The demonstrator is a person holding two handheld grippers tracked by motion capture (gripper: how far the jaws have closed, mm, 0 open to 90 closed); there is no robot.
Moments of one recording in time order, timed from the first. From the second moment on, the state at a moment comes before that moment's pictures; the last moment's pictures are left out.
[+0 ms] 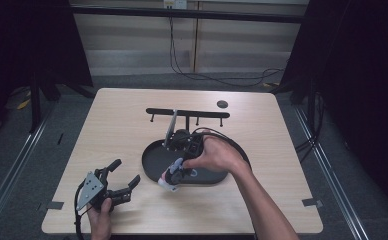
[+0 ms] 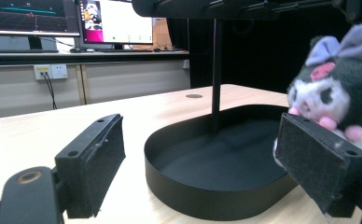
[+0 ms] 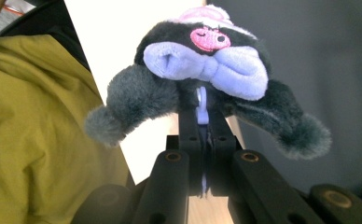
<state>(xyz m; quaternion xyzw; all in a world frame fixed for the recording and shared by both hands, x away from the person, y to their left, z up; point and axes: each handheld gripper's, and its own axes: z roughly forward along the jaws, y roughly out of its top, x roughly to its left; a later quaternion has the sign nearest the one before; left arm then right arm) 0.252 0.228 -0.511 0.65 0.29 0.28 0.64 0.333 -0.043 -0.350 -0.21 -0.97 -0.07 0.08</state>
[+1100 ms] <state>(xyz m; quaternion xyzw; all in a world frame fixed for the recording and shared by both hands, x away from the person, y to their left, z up) 0.252 0.228 -0.511 0.65 0.29 0.28 0.64 0.394 -0.037 -0.306 -0.16 -0.98 -0.04 0.06</state>
